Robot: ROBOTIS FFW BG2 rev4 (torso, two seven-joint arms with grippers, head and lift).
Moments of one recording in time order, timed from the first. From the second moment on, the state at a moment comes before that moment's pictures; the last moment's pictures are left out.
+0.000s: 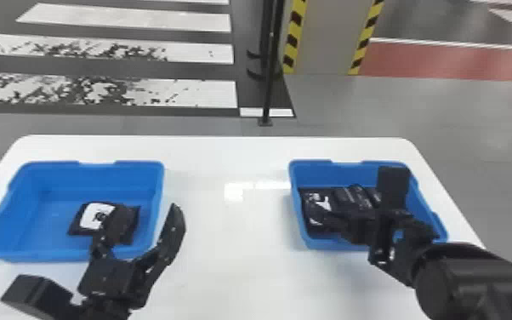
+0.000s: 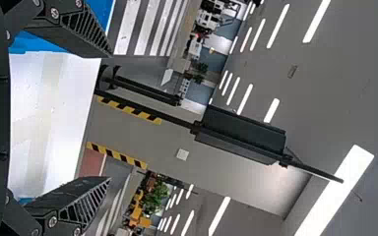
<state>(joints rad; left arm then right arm) 0.45 0.04 -0.14 -1.78 0.34 -0.34 -0.21 0.04 -0.22 -0.02 -1.74 -0.36 0.73 0.18</state>
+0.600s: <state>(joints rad) 0.45 0.04 -0.14 -1.78 0.34 -0.34 -0.22 0.02 -0.22 -0.01 -1.74 -0.33 0.83 0.16</state>
